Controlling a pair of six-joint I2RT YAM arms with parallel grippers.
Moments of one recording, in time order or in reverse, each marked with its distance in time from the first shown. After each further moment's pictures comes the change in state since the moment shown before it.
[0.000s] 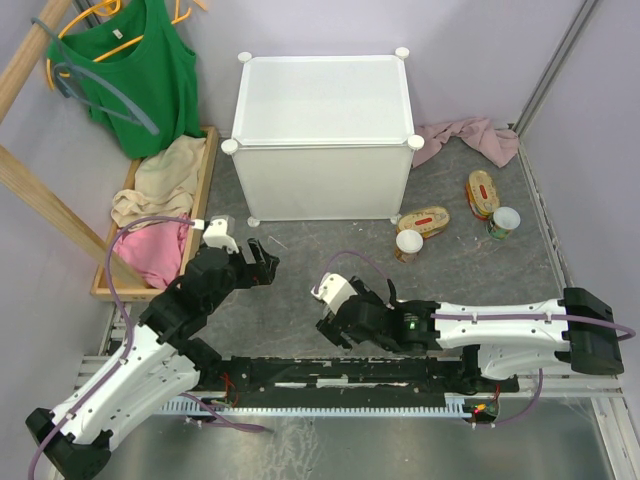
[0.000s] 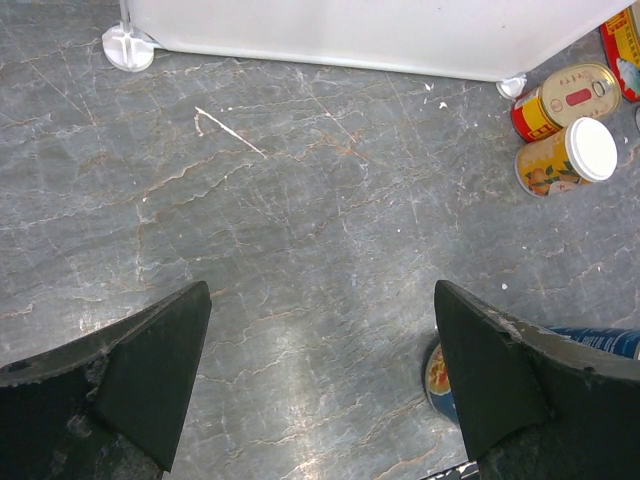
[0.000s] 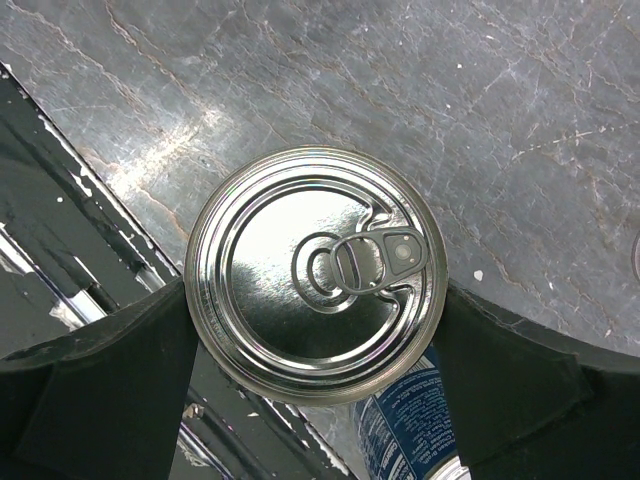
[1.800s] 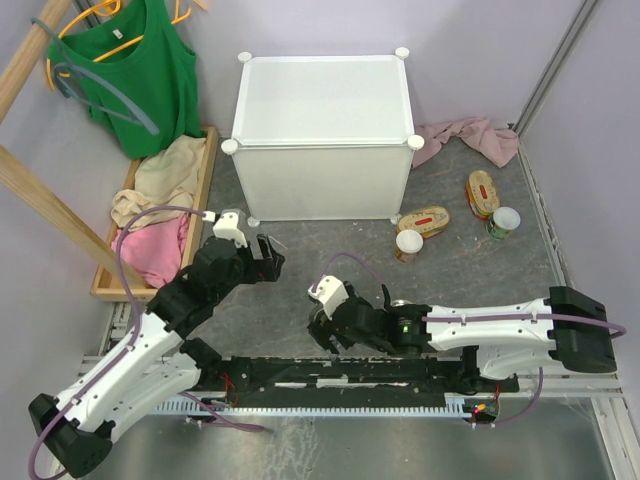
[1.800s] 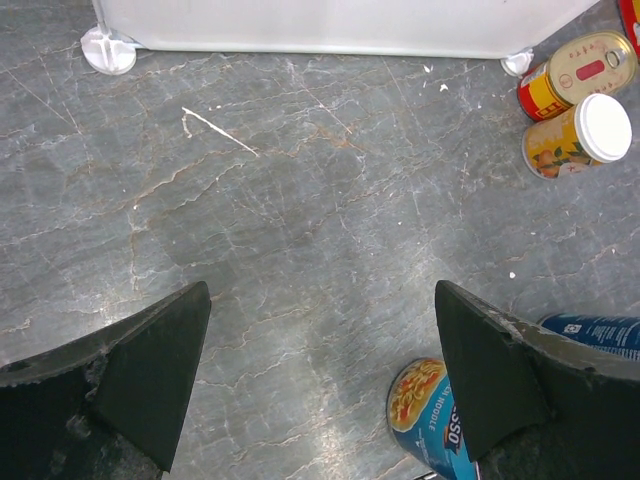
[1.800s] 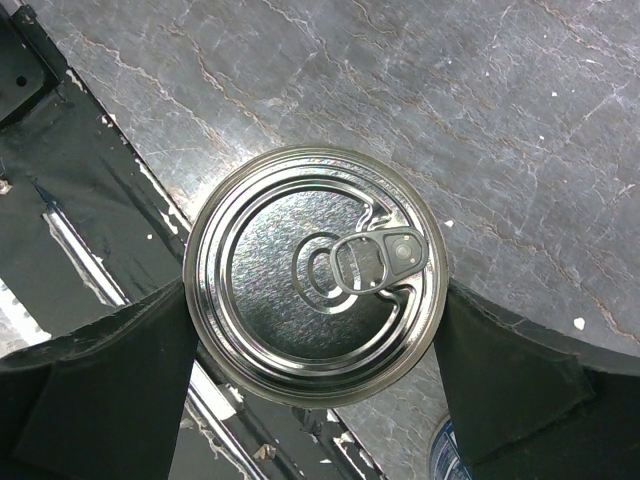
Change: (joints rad) left arm 0.000 0.106 0.045 0.014 0.037 0.045; right arm 0.000 0.050 -0.050 0.193 -0.087 0.081
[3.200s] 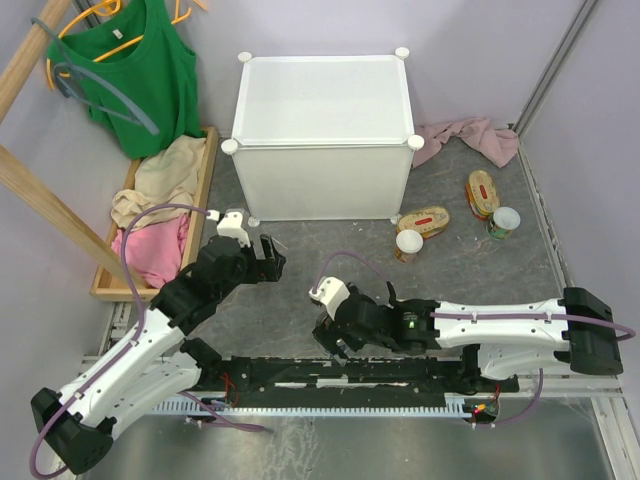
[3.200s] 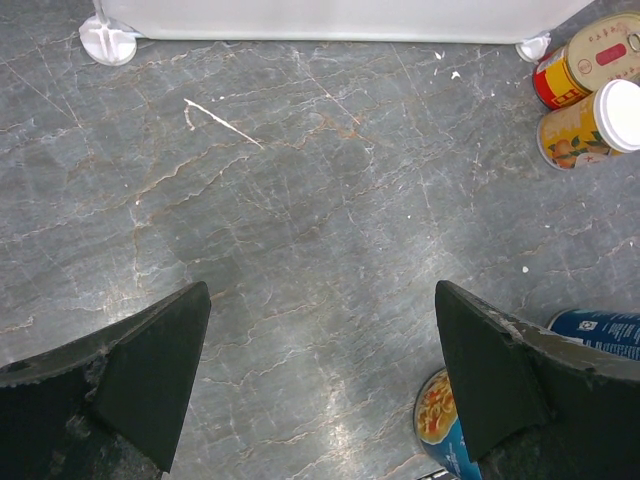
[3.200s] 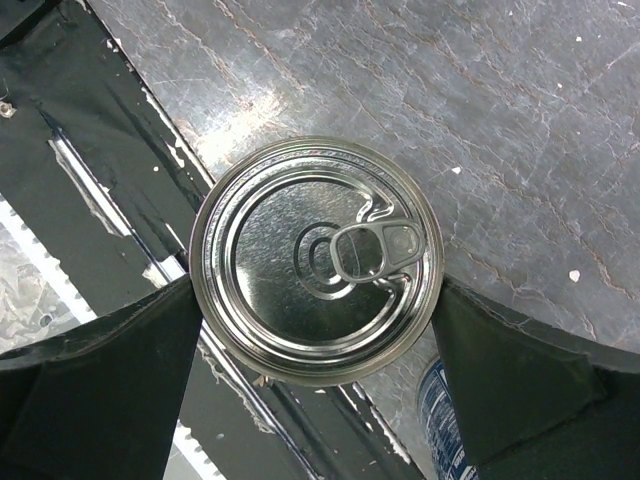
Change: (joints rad) left arm 0.000 0.028 0.001 0.000 0.002 0.012; right arm -0.005 -0.042 0.075 -0.219 -0.089 -0.002
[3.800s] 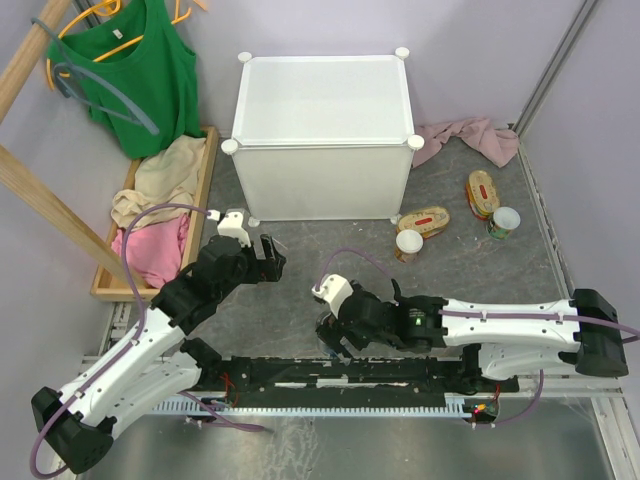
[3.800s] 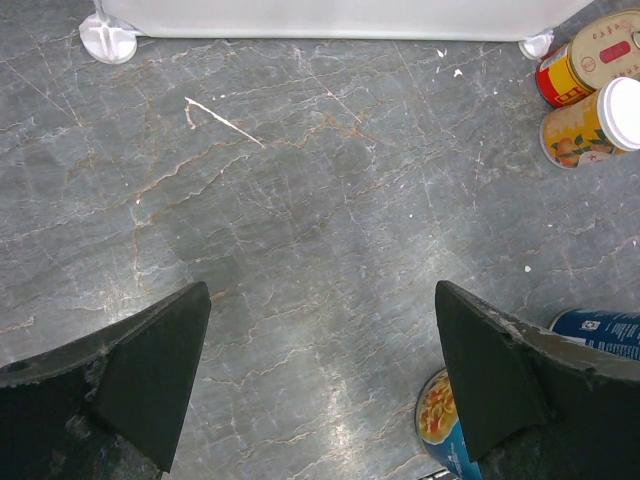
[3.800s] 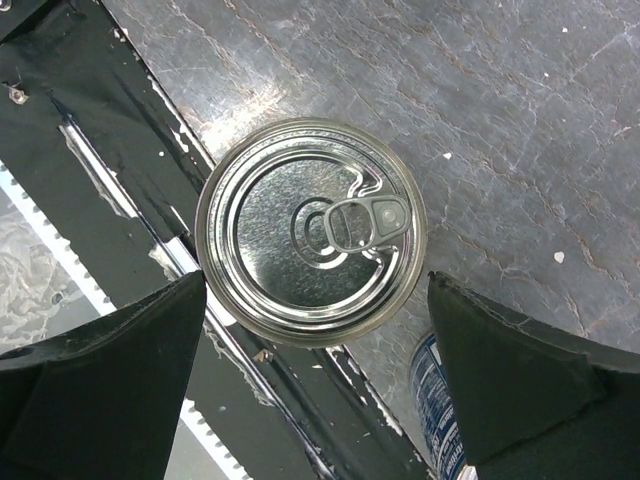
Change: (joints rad) left arm 0.000 0.005 0.000 0.000 0.000 0.001; right arm -0.001 -0.037 0.036 -0.082 -0.011 0.001
